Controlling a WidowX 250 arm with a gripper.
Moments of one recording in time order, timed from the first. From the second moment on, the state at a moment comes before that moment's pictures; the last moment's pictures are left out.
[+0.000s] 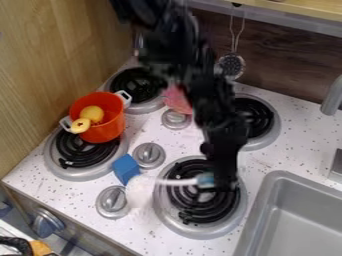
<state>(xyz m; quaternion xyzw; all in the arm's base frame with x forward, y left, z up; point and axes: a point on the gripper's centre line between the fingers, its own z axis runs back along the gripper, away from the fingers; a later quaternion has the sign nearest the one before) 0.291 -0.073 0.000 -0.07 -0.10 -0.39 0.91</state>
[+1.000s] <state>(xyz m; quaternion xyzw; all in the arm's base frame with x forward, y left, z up) 0.317 -0.010 0.038 -0.01 -0.15 -0.55 0.82</state>
